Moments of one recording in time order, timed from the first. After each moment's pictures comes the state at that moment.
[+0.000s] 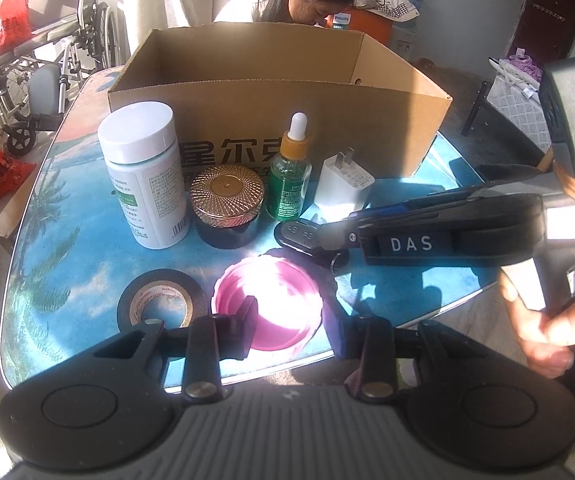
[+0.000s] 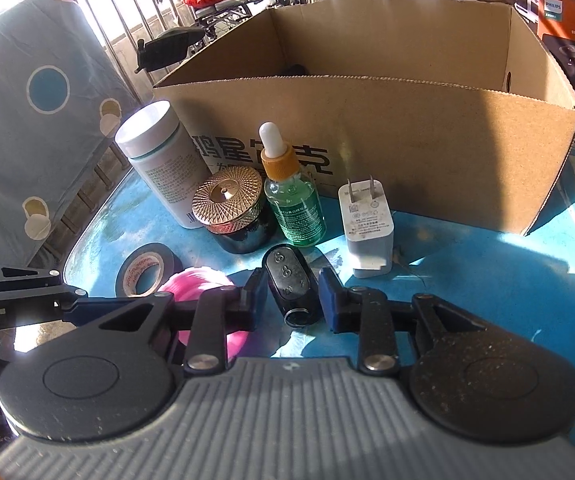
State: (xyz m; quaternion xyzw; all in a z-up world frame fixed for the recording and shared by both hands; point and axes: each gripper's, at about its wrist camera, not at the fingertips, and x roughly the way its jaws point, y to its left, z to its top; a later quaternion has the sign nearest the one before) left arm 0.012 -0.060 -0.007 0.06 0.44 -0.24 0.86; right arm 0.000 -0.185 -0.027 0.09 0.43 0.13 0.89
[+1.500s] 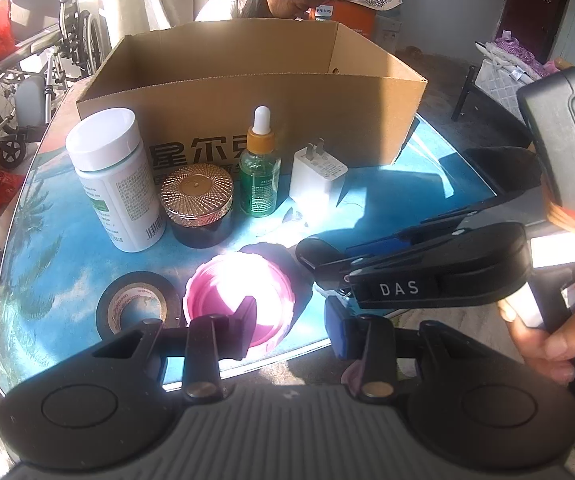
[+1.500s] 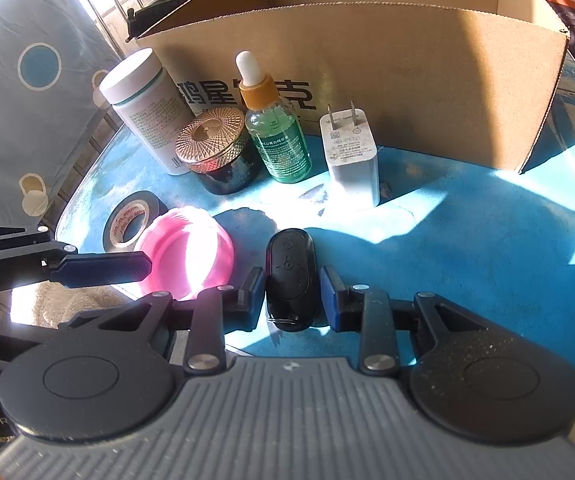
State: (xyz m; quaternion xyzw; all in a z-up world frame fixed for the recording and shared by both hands) left arm 0.003 -0.078 -0.009 0.09 0.44 -0.25 0.86; right arm -0.019 -0.187 -0.038 0.10 0.48 0.12 0.86
